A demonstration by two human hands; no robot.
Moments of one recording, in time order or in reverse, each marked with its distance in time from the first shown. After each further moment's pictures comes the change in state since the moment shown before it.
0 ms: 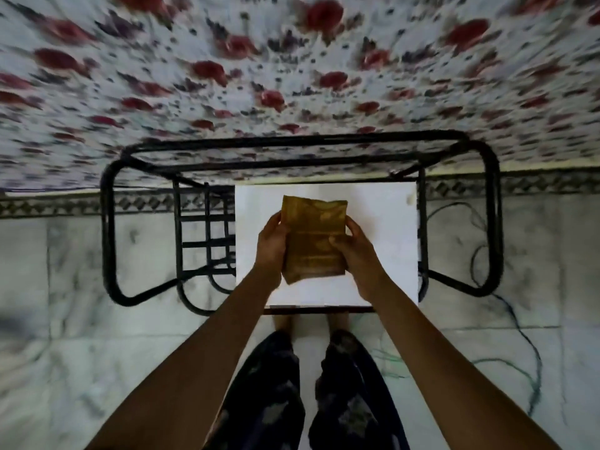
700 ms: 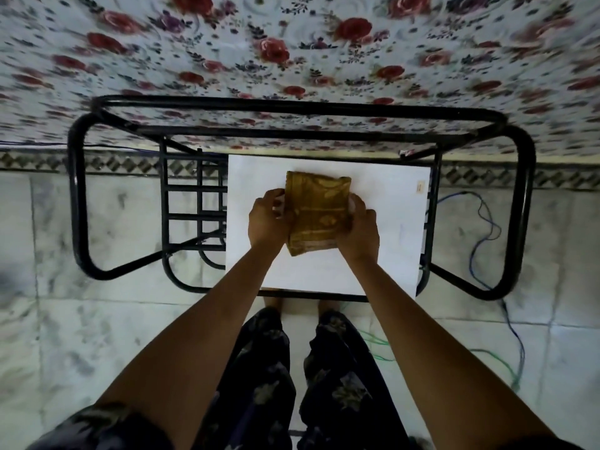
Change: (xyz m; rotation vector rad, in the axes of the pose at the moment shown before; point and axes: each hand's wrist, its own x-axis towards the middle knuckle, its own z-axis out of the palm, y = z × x) left_hand 0.040 -0.024 -0.009 0.659 0.212 0.286; right_hand 0.029 0.008 0.000 -0.807 0.275 -0.161
